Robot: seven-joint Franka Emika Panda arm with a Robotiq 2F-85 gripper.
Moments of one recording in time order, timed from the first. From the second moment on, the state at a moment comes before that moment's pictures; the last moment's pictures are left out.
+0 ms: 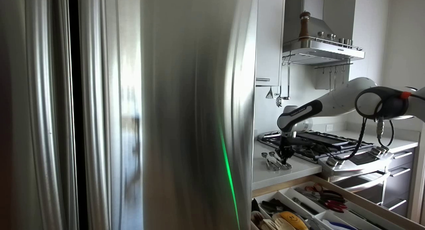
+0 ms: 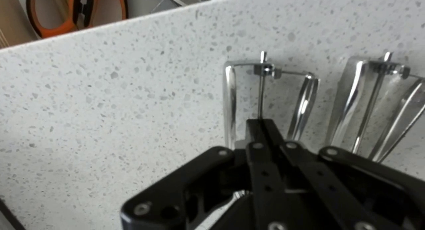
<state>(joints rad) -0.04 0.72 -0.01 -1.36 0.04 2.19 0.03</state>
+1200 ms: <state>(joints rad) -0.04 0.69 -0.01 -1.37 0.03 2.19 0.03</state>
